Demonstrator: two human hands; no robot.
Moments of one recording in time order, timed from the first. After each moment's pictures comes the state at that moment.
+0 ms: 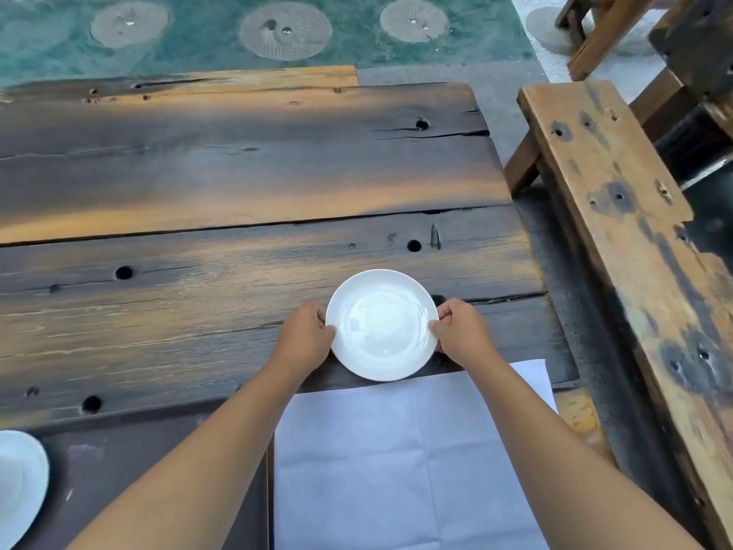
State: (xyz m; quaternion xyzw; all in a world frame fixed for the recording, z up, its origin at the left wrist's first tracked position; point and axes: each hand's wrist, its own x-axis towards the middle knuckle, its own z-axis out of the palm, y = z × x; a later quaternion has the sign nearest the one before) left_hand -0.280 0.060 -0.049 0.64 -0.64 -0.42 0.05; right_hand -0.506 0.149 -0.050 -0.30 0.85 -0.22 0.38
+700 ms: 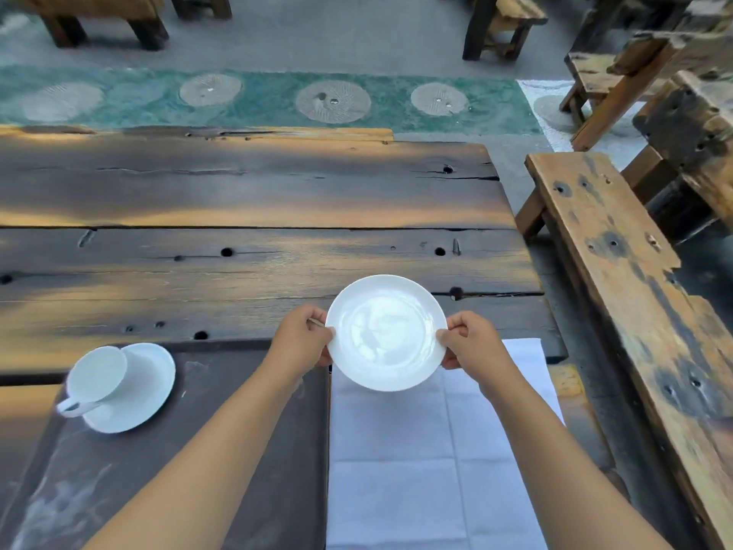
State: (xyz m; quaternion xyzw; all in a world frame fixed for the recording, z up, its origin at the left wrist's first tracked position) left_hand -0.159 0.170 0.076 0.64 -0.50 -0.55 0.21; right_hand -0.403 0.255 0.076 -0.31 0.76 -0.36 0.45
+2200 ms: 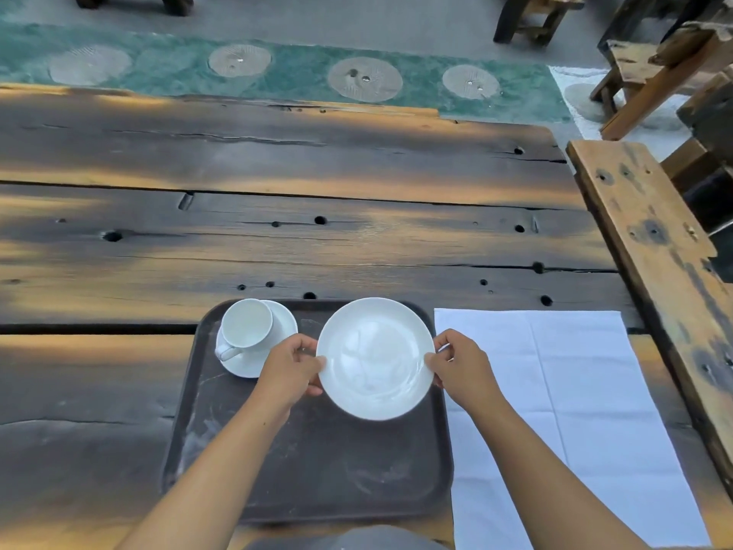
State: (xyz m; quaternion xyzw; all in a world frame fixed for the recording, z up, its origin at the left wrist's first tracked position) left_hand 0.084 0.206 0.045 0.64 -0.43 -0.59 0.22; right_hand -0.167 0.276 0.058 -0.39 0.82 -0.24 0.36
